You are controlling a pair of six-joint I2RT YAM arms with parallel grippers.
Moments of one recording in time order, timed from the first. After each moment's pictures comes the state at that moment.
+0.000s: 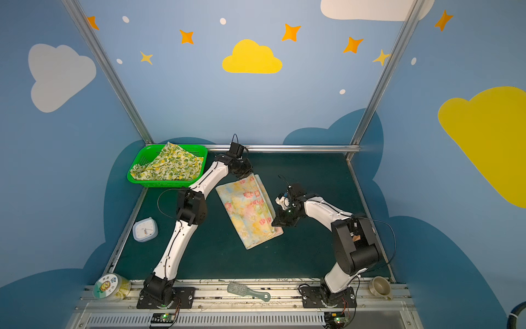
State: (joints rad) left arm -0.38 2.70 2.58 -0.77 0.27 -0.94; right arm 0.41 1.63 0.98 -0.66 -0.63 0.34
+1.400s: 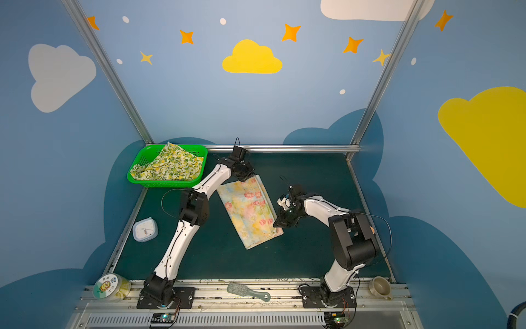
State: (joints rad) left arm -0.39 2.75 2.58 -0.72 0.27 -0.98; right arm 0.39 1.68 0.98 -0.67 -0.64 0.34
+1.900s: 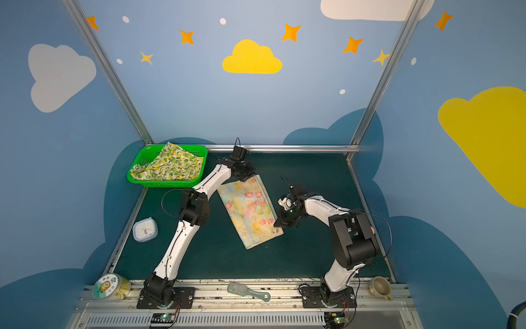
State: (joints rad) left arm -0.40 2.75 2.58 -0.71 0.27 -0.99; right arm 0.38 1.68 0.98 -0.67 -0.64 0.34
